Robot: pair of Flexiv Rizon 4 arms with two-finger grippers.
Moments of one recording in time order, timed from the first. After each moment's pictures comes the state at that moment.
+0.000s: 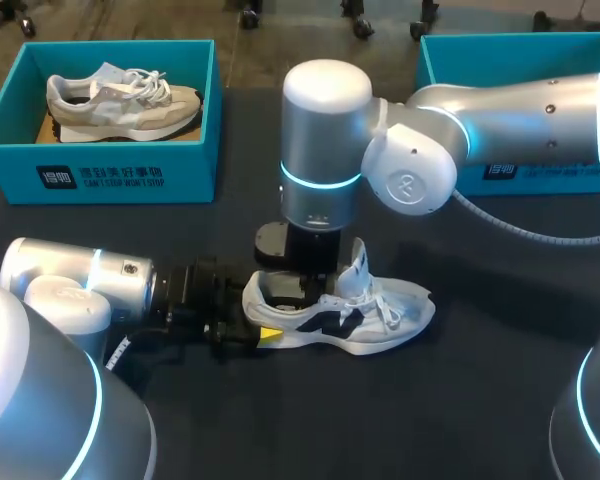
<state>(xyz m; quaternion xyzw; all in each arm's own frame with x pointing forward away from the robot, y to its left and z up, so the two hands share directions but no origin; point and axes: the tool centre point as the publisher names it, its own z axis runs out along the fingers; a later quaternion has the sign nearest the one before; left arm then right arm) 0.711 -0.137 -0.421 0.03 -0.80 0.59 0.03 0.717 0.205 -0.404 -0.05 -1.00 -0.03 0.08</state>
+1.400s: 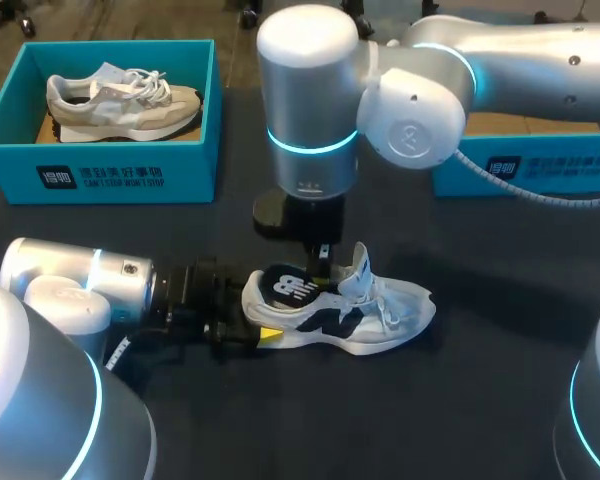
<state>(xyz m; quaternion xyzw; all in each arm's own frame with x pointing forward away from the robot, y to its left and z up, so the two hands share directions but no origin) 0.711 -0.137 -0.421 0.03 -0.80 0.59 0.03 0.719 0.188 -0.322 -0.09 -1.00 0.02 0.03</state>
